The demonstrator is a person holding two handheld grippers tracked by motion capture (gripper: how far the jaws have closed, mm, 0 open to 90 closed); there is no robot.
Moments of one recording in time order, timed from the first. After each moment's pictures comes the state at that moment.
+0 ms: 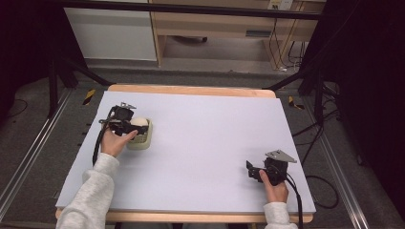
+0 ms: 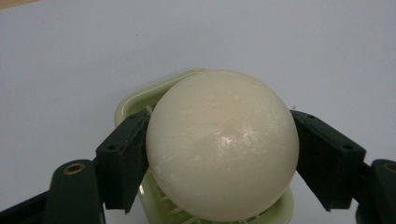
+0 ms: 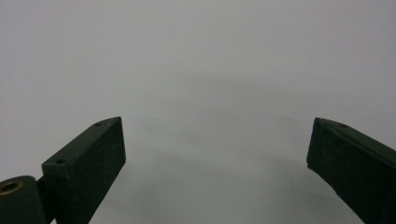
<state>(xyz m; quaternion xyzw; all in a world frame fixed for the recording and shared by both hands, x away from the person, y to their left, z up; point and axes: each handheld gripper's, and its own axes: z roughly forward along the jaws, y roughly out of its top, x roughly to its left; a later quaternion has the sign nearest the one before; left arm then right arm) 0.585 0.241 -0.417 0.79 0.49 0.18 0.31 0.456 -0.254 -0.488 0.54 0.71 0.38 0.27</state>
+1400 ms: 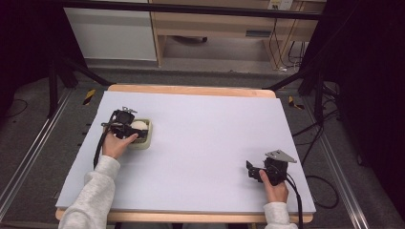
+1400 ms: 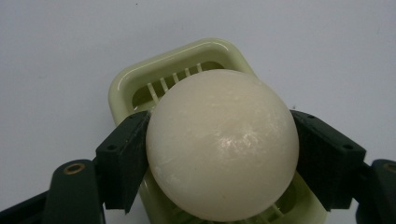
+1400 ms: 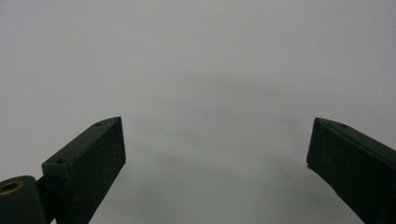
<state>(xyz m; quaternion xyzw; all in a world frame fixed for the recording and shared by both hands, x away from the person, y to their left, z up) 0.590 0.243 -0.439 0.80 0.50 0.17 0.29 0.456 -0.254 -0.488 0.54 0.71 0.38 0.27</state>
